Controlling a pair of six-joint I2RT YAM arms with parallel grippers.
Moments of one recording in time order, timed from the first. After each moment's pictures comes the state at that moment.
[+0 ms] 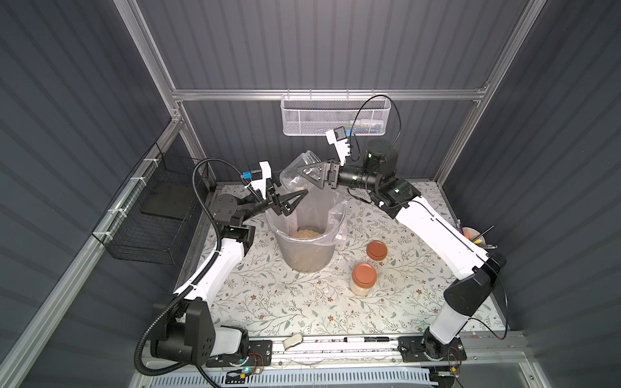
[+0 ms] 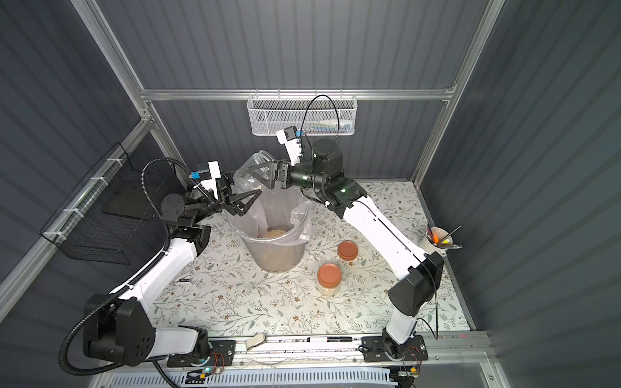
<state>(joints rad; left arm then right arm) -0.23 1.36 1.02 0.92 0.96 -0.44 0.65 1.75 1.89 -0.14 -0.66 0.57</state>
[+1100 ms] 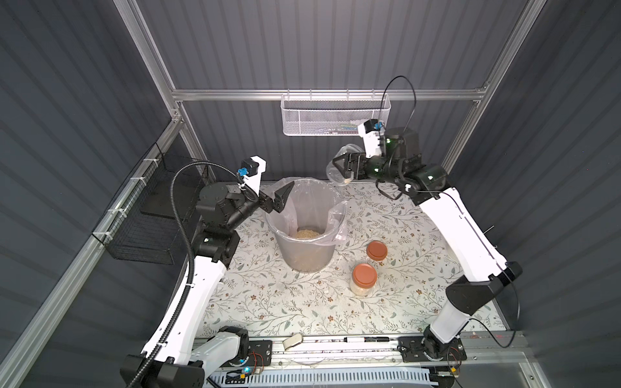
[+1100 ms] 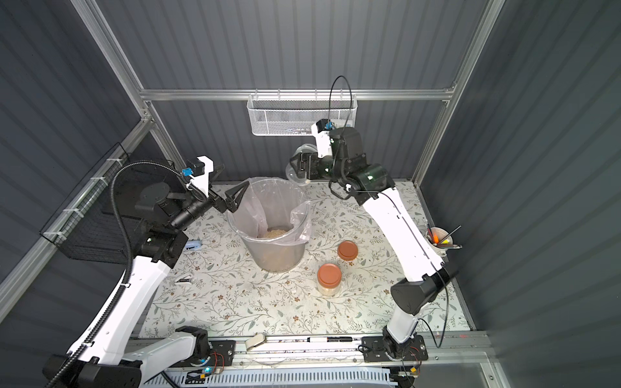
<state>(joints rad) -0.23 1.08 1.19 -0.01 0.44 0.09 0.53 1.68 2.12 -0.81 -0.09 0.27</state>
